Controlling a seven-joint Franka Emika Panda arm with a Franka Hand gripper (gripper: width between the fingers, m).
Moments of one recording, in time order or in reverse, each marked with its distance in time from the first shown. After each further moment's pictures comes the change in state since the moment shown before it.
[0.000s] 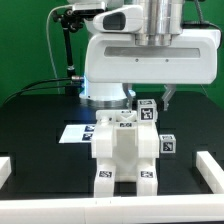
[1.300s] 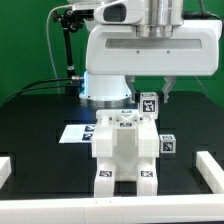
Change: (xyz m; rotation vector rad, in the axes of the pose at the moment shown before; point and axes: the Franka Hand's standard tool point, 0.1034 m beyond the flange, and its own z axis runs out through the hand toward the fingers) arm -0.003 -0.002 -0.010 0.009 -0.019 0.003
